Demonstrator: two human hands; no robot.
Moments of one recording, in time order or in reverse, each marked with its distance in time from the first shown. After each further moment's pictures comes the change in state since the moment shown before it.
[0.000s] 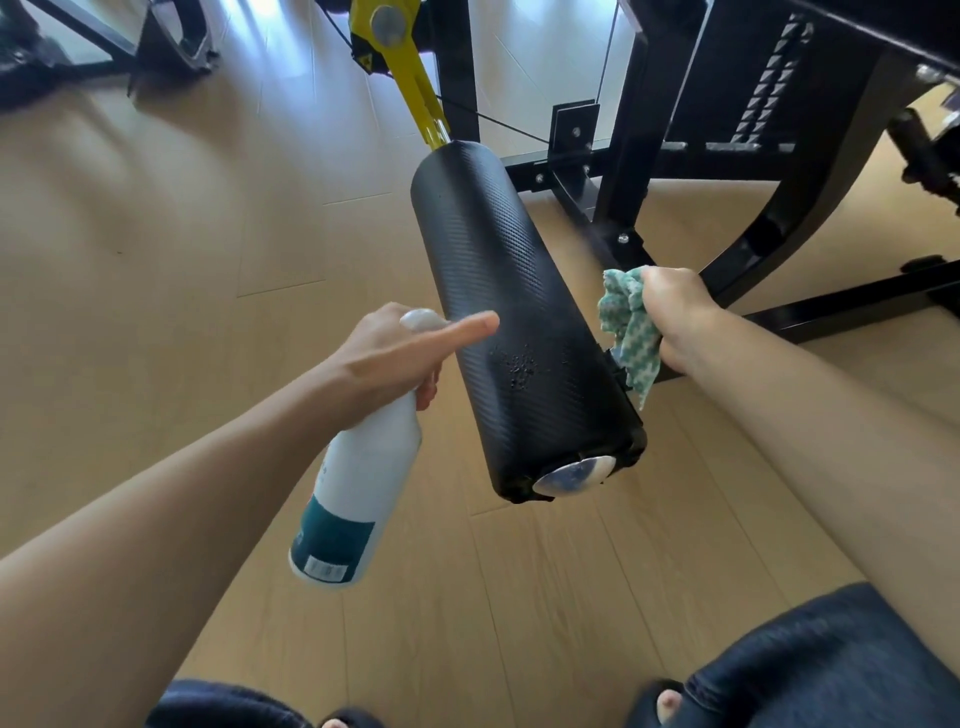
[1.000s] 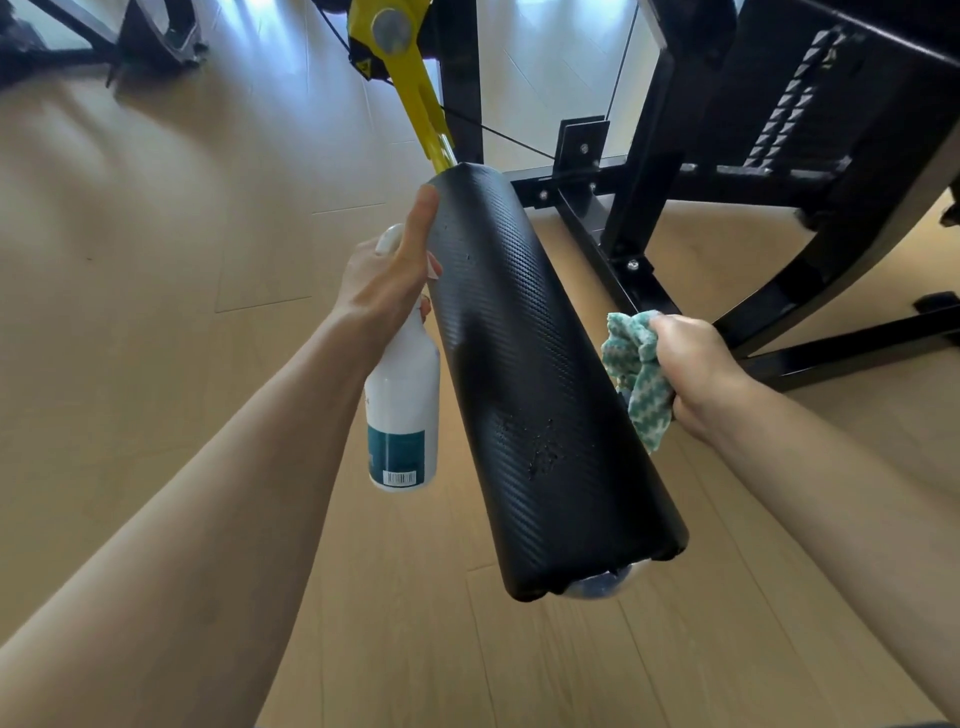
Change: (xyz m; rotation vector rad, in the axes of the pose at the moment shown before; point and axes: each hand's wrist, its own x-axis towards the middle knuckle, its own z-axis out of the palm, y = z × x) left_hand 0.121 0.013 -0.025 -0.357 0.306 -0.021; right_hand 0.016 -0.001 0.018 0.050 -0.056 -0.020
